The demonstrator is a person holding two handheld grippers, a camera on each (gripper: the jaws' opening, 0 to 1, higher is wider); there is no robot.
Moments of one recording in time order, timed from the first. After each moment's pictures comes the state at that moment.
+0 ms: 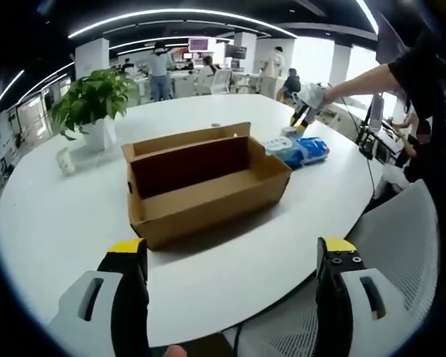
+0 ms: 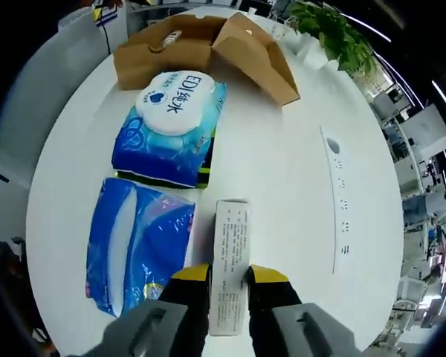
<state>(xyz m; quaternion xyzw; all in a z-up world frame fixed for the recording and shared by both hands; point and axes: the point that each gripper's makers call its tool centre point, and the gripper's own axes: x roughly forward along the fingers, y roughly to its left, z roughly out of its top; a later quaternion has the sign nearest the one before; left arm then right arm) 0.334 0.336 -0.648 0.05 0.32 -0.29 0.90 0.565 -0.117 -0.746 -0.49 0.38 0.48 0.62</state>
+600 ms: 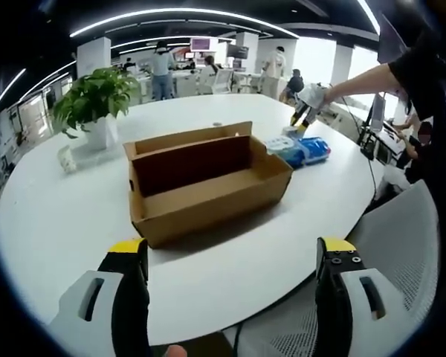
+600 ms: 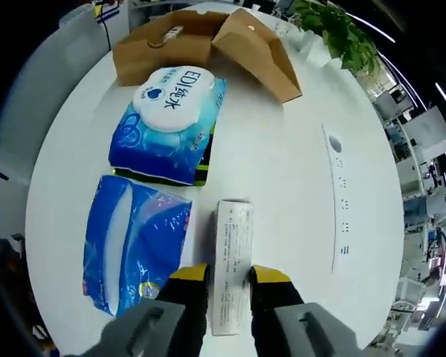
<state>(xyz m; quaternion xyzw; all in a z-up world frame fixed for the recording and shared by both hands) 0.334 0.339 -0.649 0.05 0.32 -0.28 0.90 0.568 -0.118 -0.748 -0.49 0.39 0.48 0.62</state>
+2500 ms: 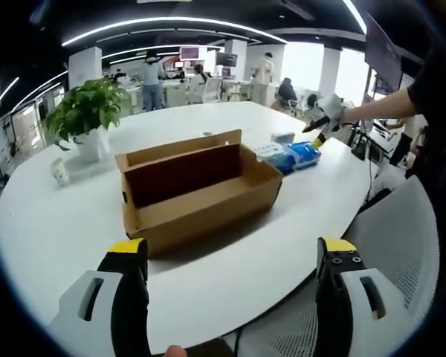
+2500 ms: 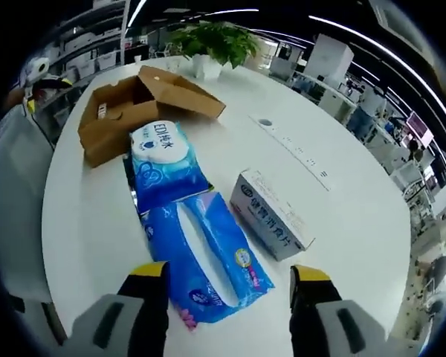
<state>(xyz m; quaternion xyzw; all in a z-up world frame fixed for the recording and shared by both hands) 0.333 0.331 -0.641 0.05 0.29 -0.32 0.90 0.478 -0.136 -0.734 -0.25 0.40 0.31 0.82</state>
